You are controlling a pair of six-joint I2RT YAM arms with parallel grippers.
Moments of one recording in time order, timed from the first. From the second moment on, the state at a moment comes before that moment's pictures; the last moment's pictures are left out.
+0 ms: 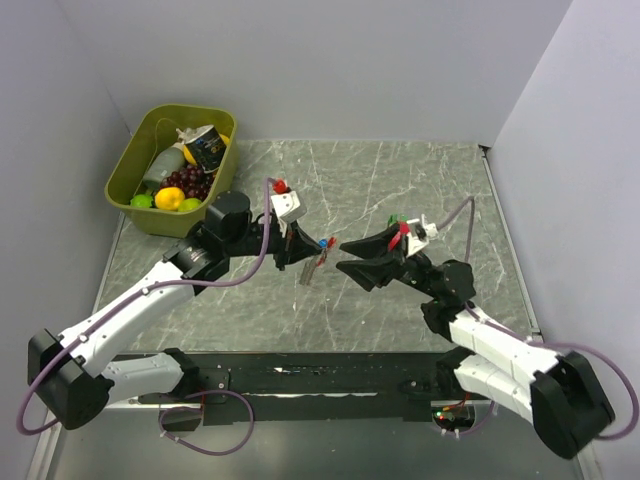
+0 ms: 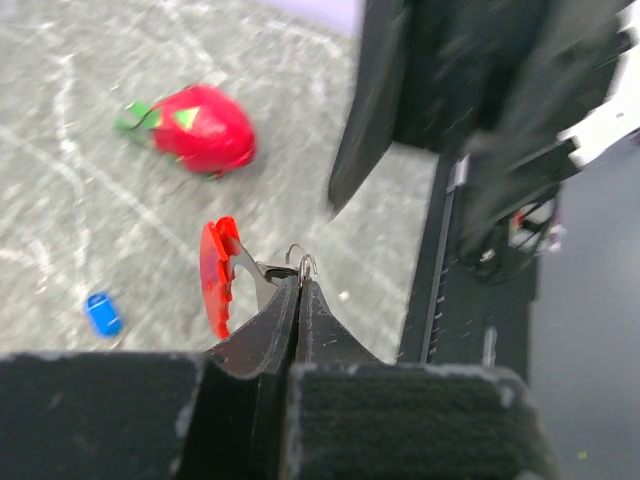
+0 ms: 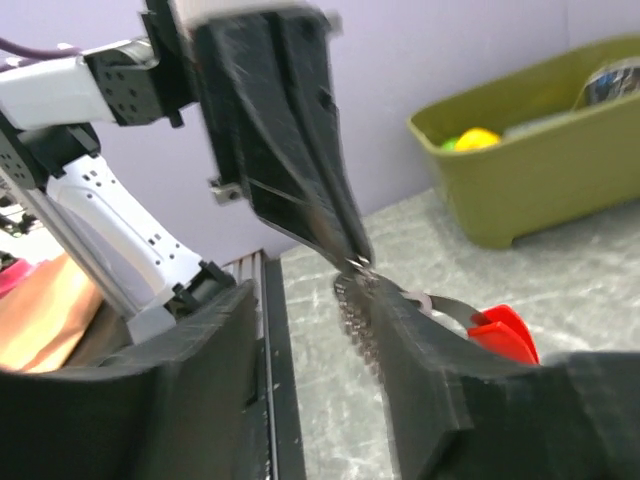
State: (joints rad) left arm -0.69 1.14 1.00 -0.12 0.64 -0.04; right arm 0.53 0.98 0.33 1.12 -0.66 0.67
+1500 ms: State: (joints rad) left arm -0.69 0.97 1.00 -0.29 0.68 0.18; right arm 0.60 1.15 0.65 0.60 -1.08 0.25
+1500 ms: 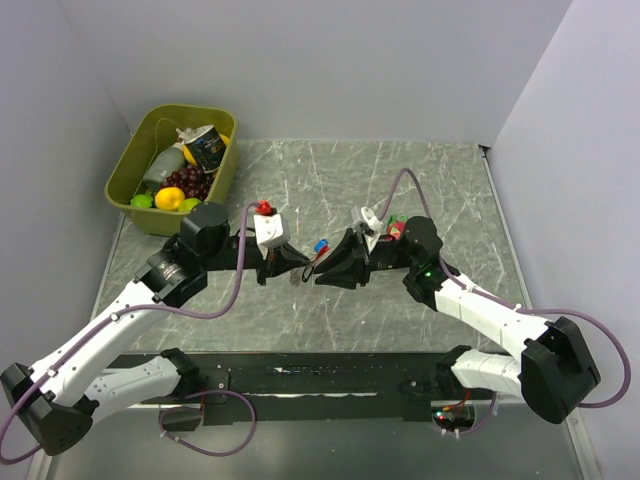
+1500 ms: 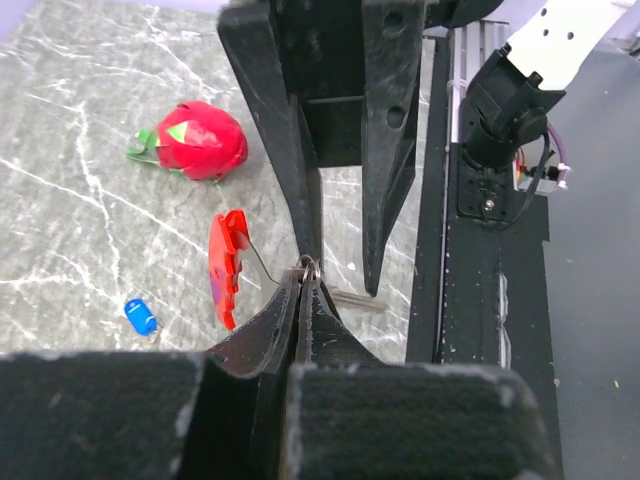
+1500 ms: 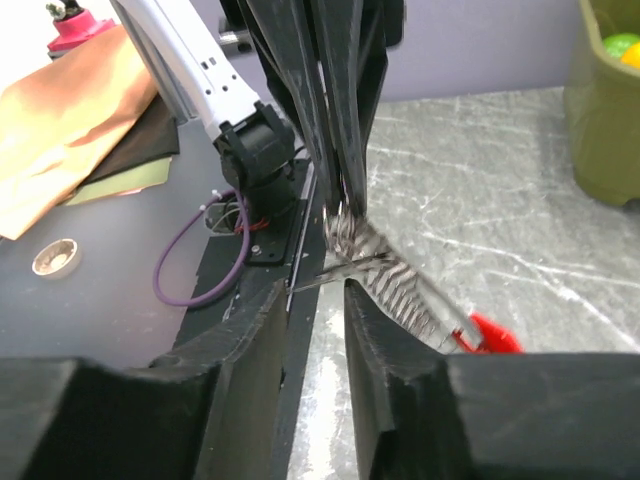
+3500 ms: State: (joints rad) left arm -0.44 0.96 0.83 -0.35 0.58 0.06; right arm 0.47 1.98 1.16 0.02 -0.36 0.55
